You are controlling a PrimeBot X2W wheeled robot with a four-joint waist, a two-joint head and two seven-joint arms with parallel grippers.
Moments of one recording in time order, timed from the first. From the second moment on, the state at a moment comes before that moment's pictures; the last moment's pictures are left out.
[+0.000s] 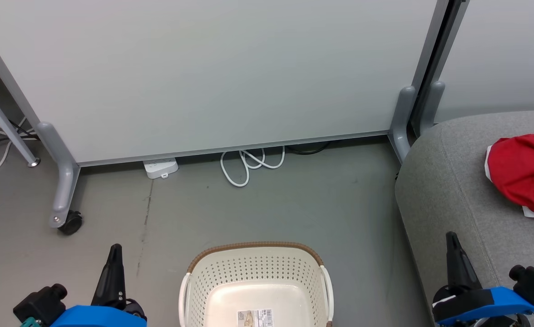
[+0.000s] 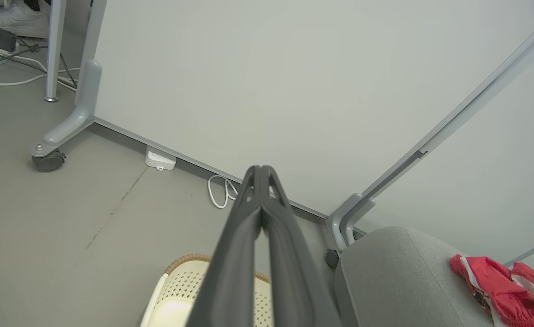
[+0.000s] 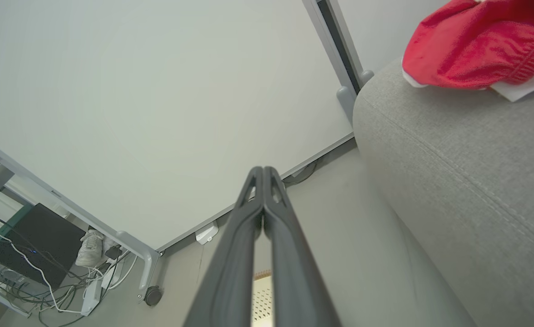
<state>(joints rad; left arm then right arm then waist) -0.08 0.05 0.01 0.31 -0.62 -0.13 -0.14 -0.05 -0.06 -0.05 0.28 0.56 0.13 -0.14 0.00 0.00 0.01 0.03</state>
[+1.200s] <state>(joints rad) -0.09 0.05 0.06 0.28 -1.08 -0.13 -0.02 -0.07 -0.06 -0.08 0.27 1.05 0.13 -0.02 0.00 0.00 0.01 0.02</state>
